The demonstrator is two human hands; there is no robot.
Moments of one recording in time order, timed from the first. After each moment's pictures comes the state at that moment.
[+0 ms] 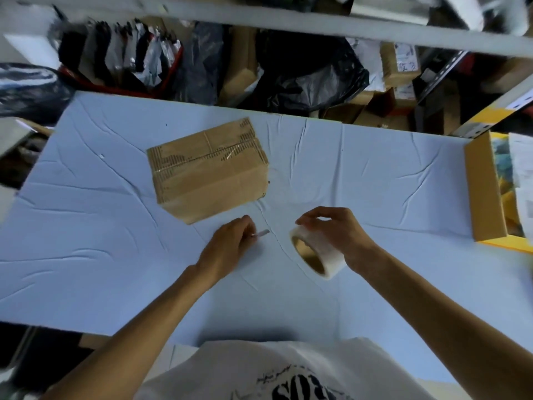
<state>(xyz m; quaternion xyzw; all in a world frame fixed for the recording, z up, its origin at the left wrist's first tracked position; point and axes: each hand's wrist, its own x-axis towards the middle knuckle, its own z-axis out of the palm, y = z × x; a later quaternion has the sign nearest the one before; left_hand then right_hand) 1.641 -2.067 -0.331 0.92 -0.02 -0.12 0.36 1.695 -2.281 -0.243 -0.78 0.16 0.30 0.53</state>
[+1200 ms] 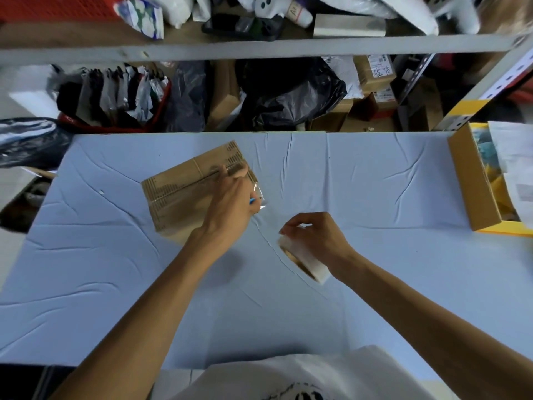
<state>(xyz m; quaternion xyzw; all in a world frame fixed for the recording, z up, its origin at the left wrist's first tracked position) 1.722 -2.105 -0.209 0.98 0.00 -0.08 0.21 1.693 -2.273 -0.243 -0.81 0.10 0.25 0.51</state>
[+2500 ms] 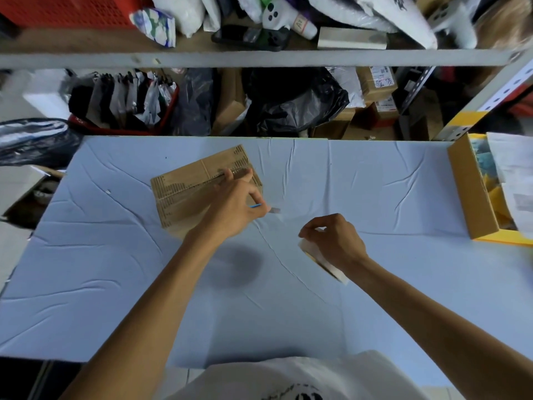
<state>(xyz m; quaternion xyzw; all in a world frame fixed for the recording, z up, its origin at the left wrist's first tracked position) 1.722 -2.094 -0.219 0.93 0.03 -0.13 0.33 1.694 -2.291 -0.241 -0.91 0.09 0.22 0.35</state>
